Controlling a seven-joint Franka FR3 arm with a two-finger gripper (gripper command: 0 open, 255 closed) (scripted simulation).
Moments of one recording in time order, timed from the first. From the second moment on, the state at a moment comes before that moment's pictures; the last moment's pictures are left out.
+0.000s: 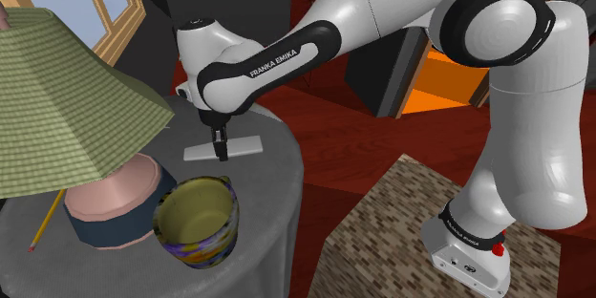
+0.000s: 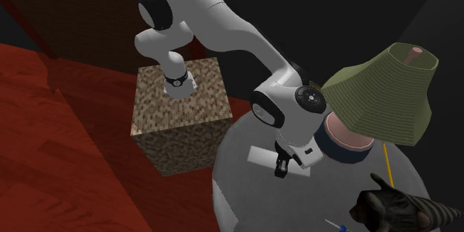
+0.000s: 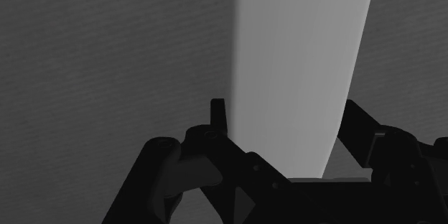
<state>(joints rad) 0.35 0.50 0.21 -1.65 -0.13 2.13 -0.45</state>
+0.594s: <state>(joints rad) 0.35 0.48 0.21 -1.63 -0.13 2.10 -0.45</state>
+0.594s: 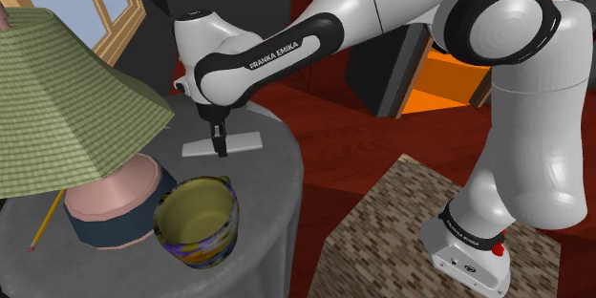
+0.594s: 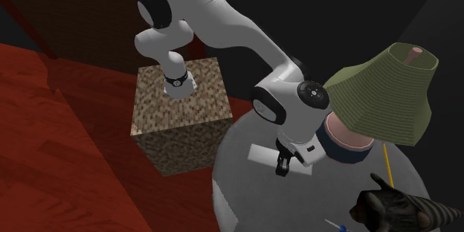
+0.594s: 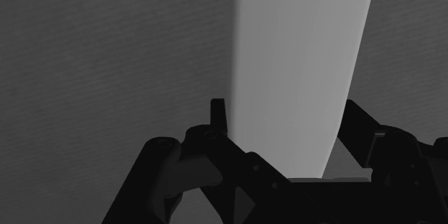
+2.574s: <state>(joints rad) 0.35 0.40 0.23 -1.36 -0.10 1.74 -0.47</state>
